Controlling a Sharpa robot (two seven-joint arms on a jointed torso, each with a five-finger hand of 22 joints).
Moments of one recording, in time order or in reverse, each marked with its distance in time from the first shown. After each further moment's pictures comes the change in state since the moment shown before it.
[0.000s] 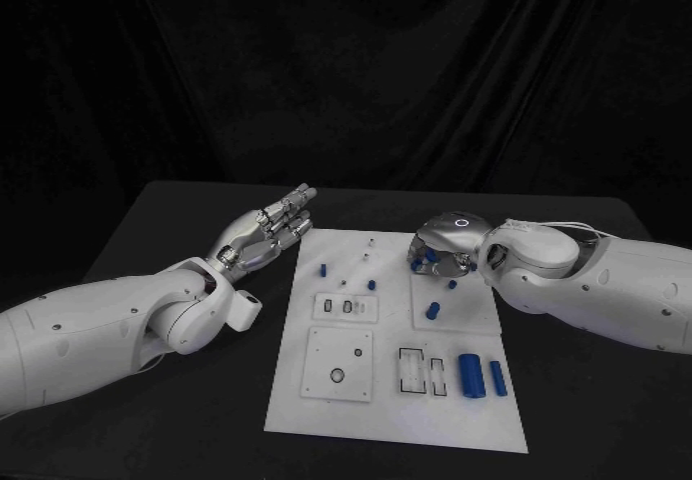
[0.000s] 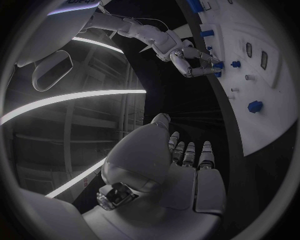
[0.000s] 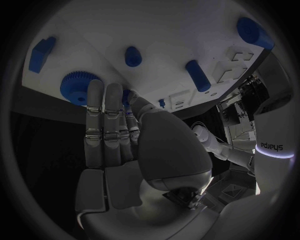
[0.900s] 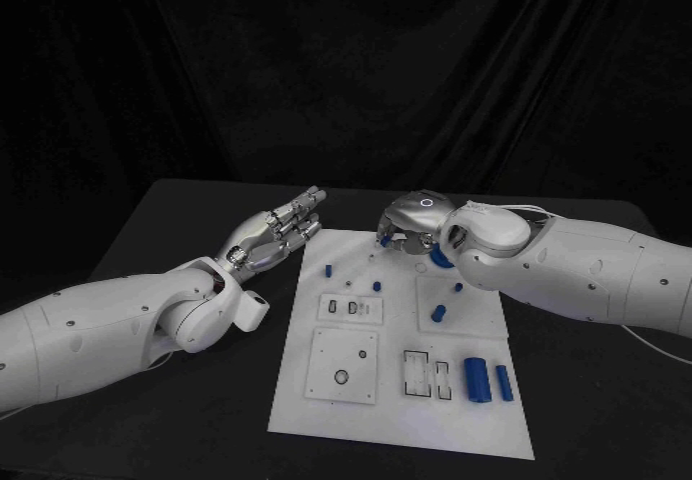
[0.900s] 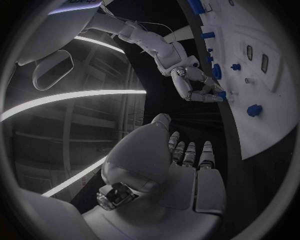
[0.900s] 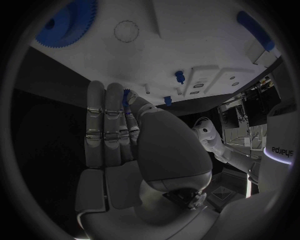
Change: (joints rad) left arm 0.000 0.013 0.000 -0.007 -0.001 0.019 0.000; left_hand 0.000 0.000 0.014 -0.008 0.004 0.003 0.003 0.000 0.001 0.004 0.003 0.000 0.000 0.003 0.015 0.000 0.000 0.000 0.000 0.014 0.000 0.000; right arm 0.017 0.224 0.004 -0.209 0.000 -0.073 0.019; right_hand 0.013 -0.019 0.008 0.008 -0.012 -0.006 -0.001 -0.025 0.027 -0.004 0.004 -0.008 0.001 0.009 -0.008 0.000 0.006 0.000 0.005 -0.013 0.048 0.061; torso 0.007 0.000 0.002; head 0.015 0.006
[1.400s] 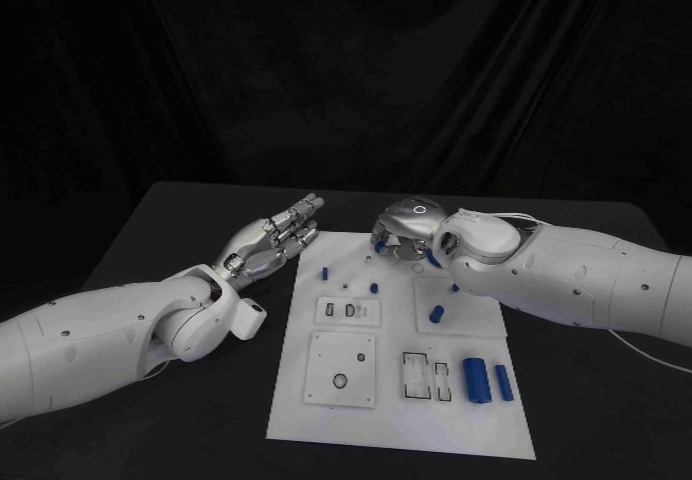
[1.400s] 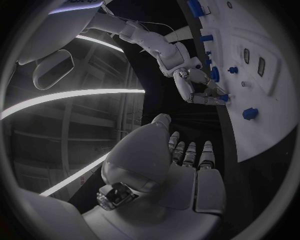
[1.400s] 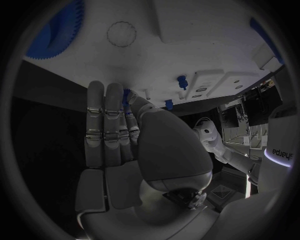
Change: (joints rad) left arm 0.000 0.000 0.000 0.001 0.000 0.005 0.000; left_hand 0.000 0.000 0.008 -0.003 0.000 0.004 -0.004 0.000 0.000 0.000 0.000 0.000 0.000 0.000 0.010 0.000 -0.001 0.000 0.000 0.007 0.000 0.000; right arm -0.011 0.022 0.002 -0.031 0.000 -0.027 0.008; right_hand -0.006 -0.007 0.004 0.004 0.005 -0.003 0.003 -0.008 -0.005 -0.007 0.000 0.000 0.001 0.000 0.000 0.000 0.001 0.000 0.000 0.000 0.000 0.005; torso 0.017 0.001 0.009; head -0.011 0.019
